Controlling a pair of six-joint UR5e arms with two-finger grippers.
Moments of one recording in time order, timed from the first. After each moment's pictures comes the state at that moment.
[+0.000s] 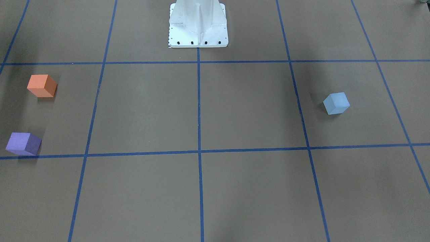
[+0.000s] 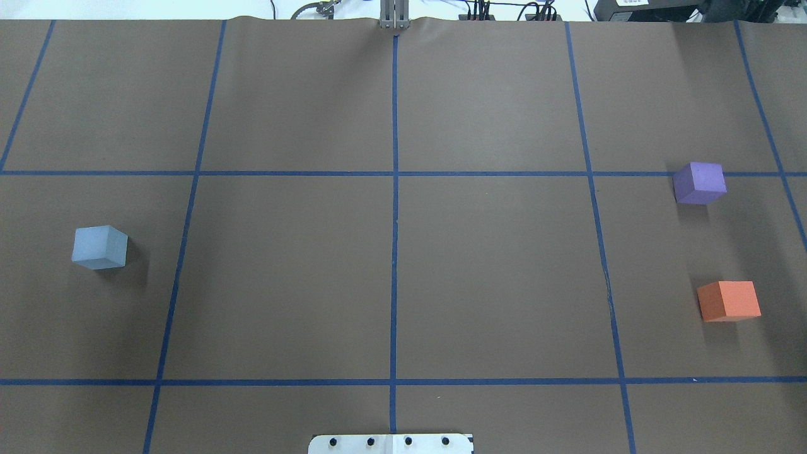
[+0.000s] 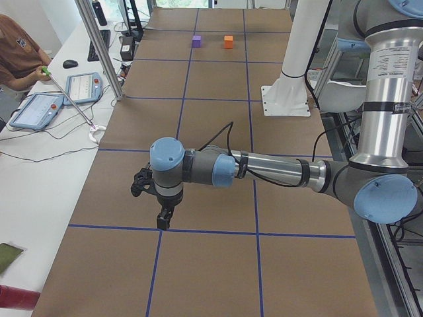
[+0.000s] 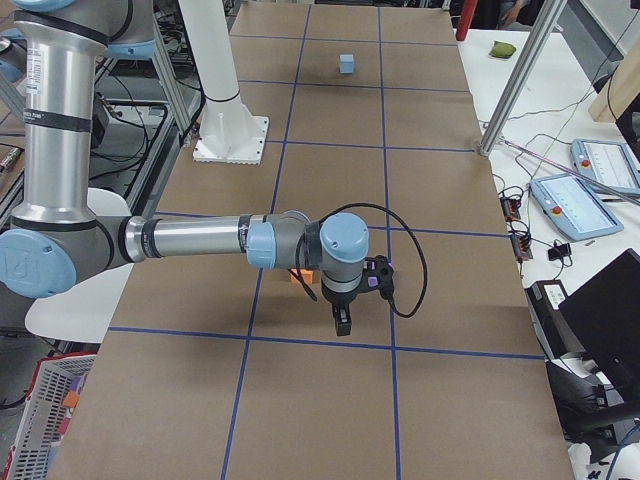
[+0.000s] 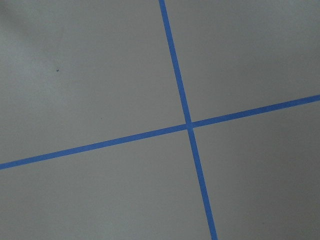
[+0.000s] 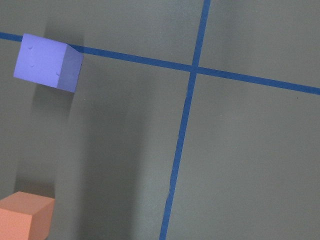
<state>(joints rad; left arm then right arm) -1.61 -1.60 -1.68 -1.56 -2.30 0.17 1.58 -1.70 1.80 -1.66 2.36 -0.17</state>
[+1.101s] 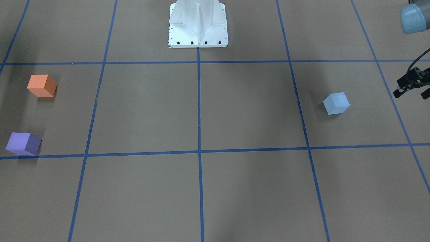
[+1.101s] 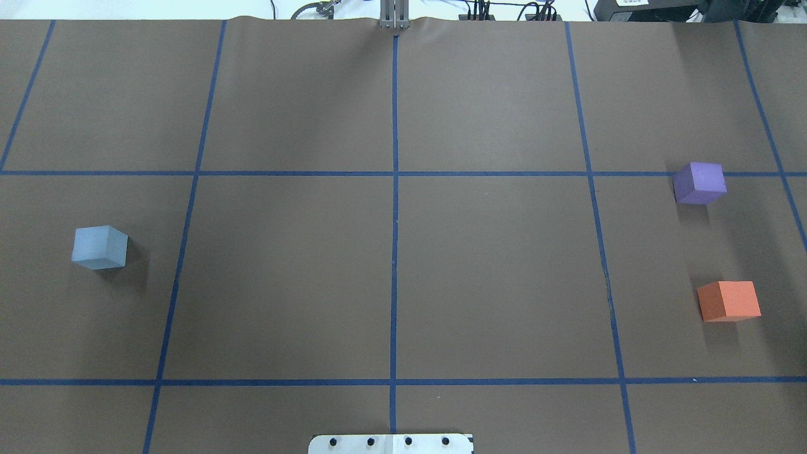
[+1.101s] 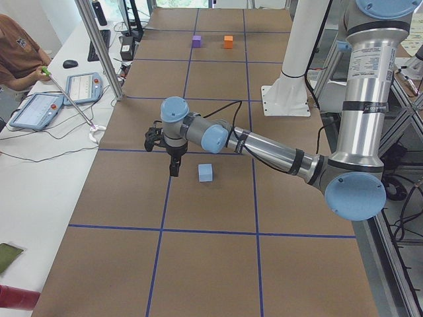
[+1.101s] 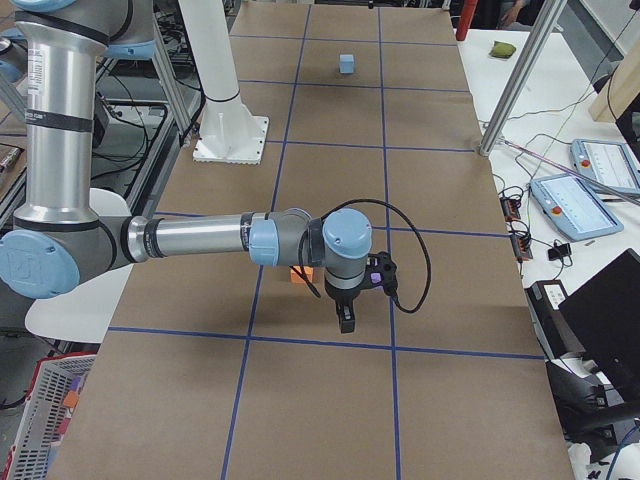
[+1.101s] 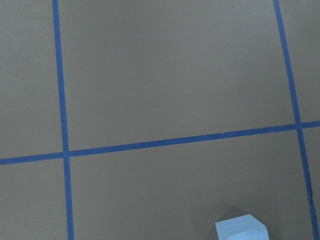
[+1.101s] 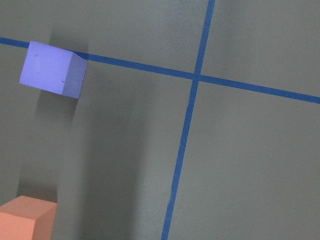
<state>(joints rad) -1.29 -1.61 -1.84 -1.73 -2.34 -0.52 1.58 -1.69 1.81 -1.66 2.36 -0.17</state>
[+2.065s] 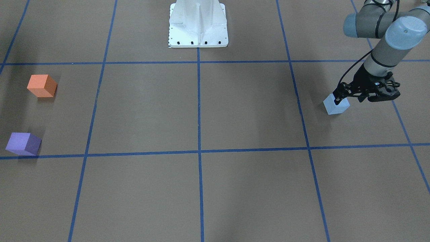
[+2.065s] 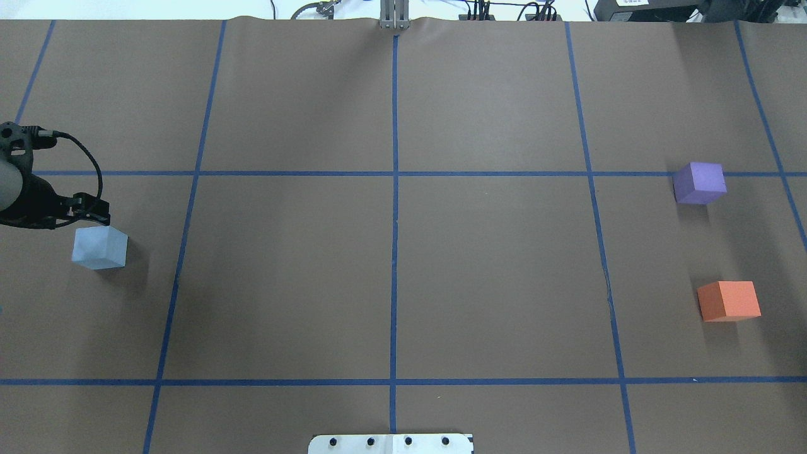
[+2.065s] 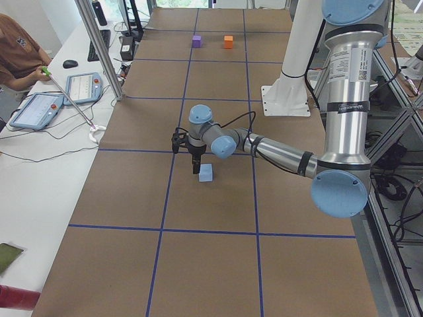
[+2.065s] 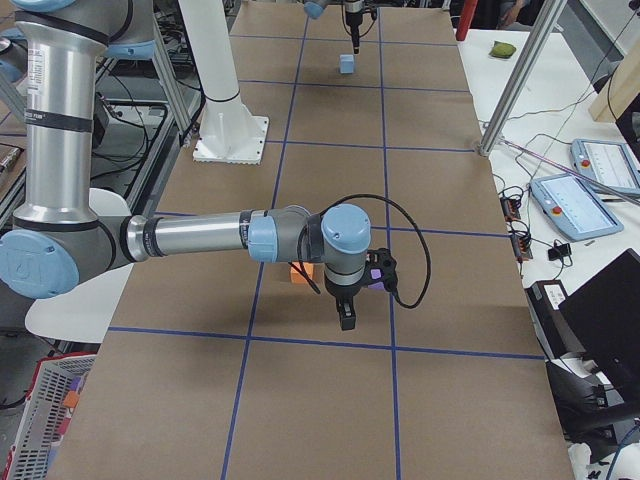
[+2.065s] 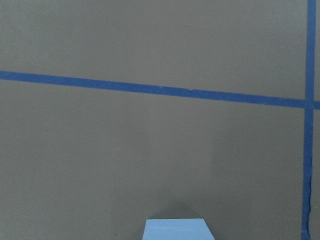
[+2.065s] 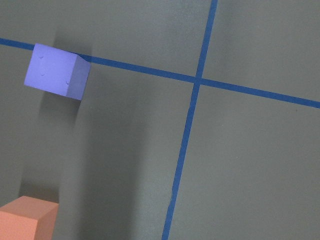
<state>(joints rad) -0.90 -1.55 -1.82 -1.96 -2.06 -0.95 1.58 -1.70 1.82 -1.66 2.36 -0.17</state>
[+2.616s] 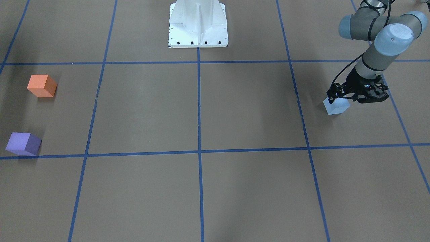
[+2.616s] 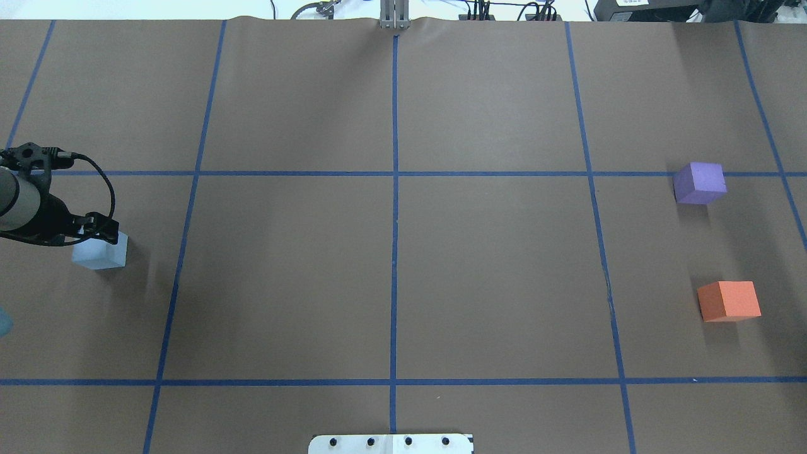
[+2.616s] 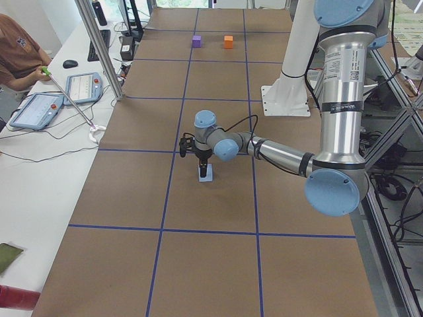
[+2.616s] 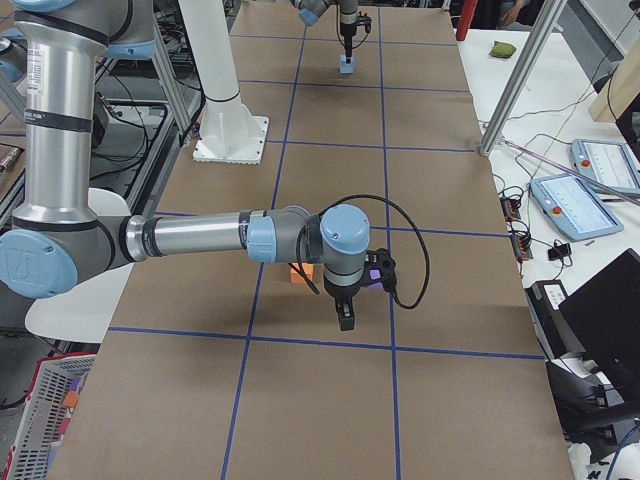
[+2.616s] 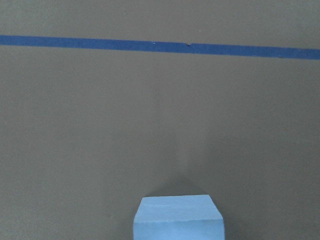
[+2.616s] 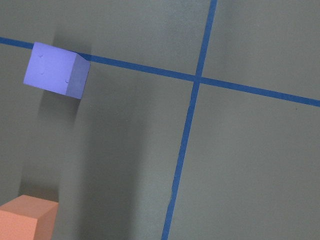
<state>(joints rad) -0.85 -1.55 -1.79 -1.96 -2.06 -0.94 1.58 -1.70 1.83 -1.66 2.36 -0.17</state>
